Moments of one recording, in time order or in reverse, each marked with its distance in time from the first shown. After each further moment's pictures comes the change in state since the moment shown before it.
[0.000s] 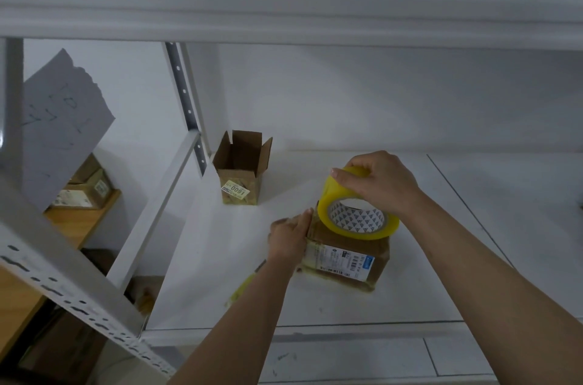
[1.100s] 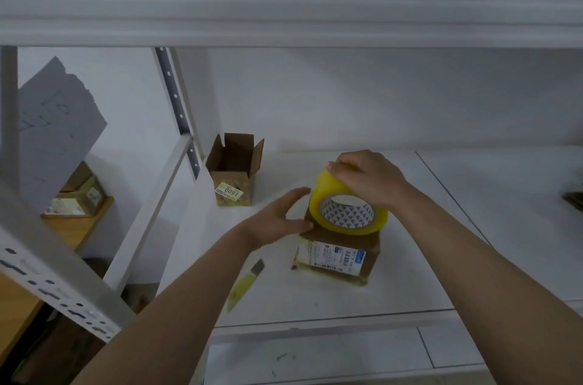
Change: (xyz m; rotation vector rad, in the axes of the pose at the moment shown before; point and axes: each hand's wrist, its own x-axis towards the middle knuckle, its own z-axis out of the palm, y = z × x) left_hand -0.008 0.057 -0.054 0.285 -0.611 0.310; right_hand -0.004 -0.002 -0.004 -0.036 -0.069 -0.027
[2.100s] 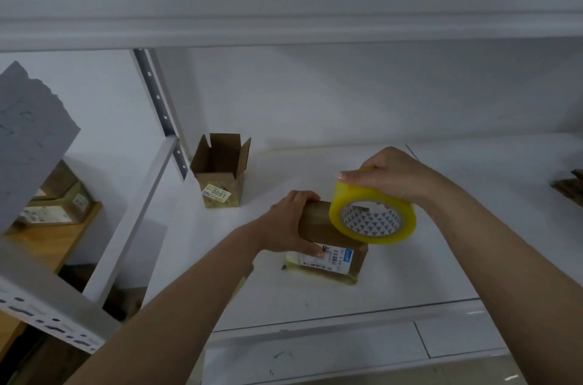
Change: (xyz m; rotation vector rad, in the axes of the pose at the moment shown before) left_hand 0.021 0.019 0.023 0.629 -0.059 0.129; right_hand -0.015 0.036 -0.037 0.179 -0.121 0.198
